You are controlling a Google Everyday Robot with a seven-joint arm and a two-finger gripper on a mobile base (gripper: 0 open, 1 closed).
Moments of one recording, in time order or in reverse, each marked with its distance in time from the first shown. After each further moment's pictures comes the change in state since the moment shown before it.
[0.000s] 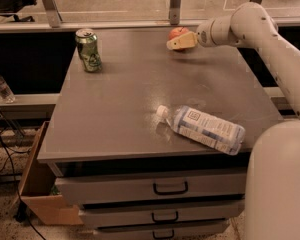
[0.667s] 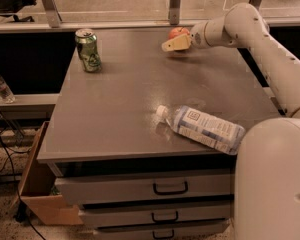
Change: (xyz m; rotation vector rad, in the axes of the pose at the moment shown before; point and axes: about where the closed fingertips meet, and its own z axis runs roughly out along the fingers) arm 0.005 0.019 0.022 -0.078 0.024 0.010
